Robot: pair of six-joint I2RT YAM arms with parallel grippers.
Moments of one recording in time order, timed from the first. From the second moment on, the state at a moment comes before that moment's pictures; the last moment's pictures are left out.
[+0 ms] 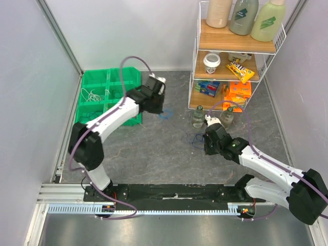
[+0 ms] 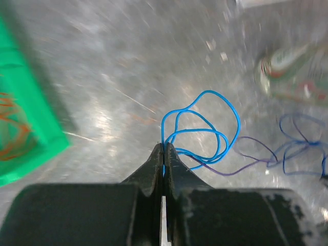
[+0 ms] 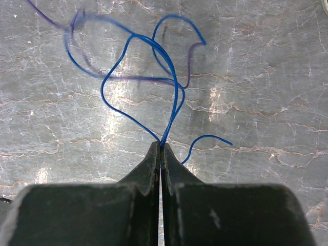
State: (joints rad) left arm -0.64 1.78 1.48 -0.68 -0.05 -0.34; right arm 0.68 1.05 0.59 -0.46 0.16 0.45
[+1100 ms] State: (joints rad) left arm -0.06 1.98 1.92 -0.61 -0.06 -0.55; right arm 0.68 1.08 0.59 -0.52 0.22 0.46
